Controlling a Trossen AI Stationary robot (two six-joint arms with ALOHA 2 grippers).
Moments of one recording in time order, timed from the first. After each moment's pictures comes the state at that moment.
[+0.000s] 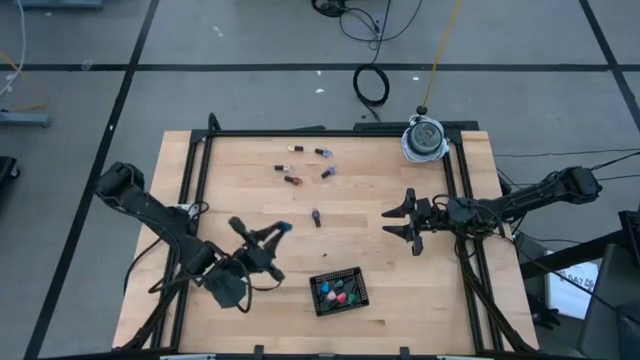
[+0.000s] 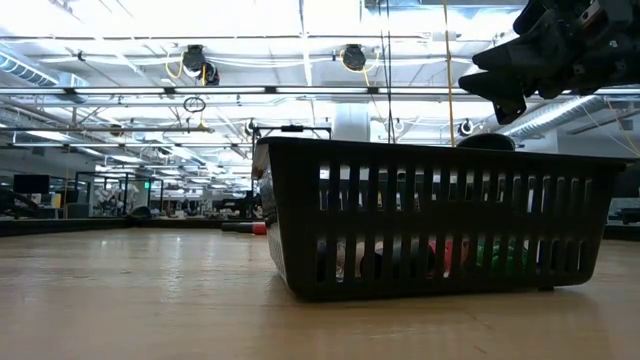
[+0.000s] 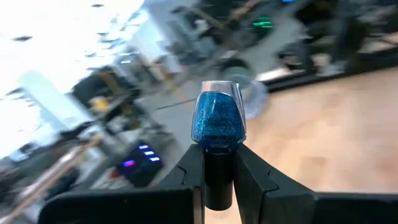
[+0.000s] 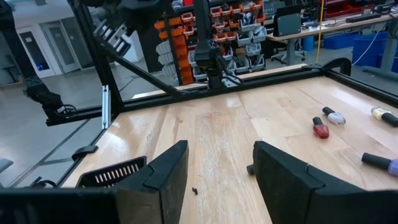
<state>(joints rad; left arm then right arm) -0.69 1.46 1.01 -0.01 -1.43 0.09 0.20 0.76 0.15 0.57 0.18 0.22</state>
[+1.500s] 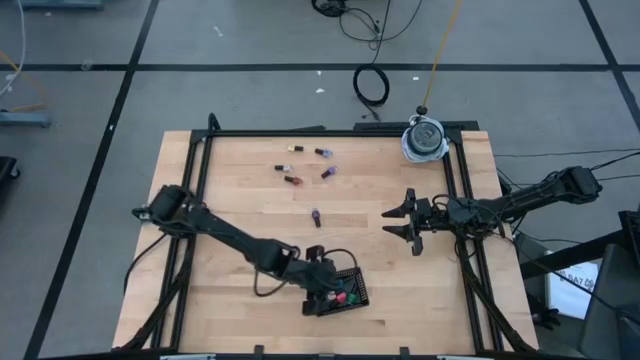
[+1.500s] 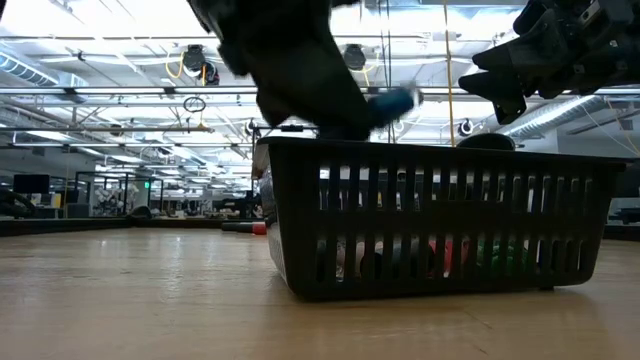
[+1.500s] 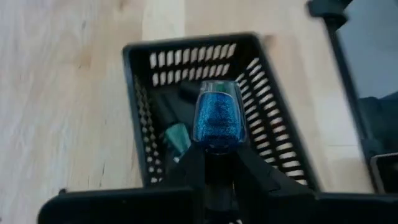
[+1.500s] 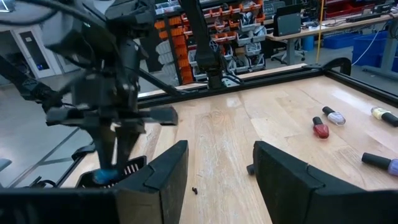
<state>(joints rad) -0.39 1.94 1.31 -0.18 -0.08 -0.36 0.20 0.76 0.15 0.57 0.18 0.22</state>
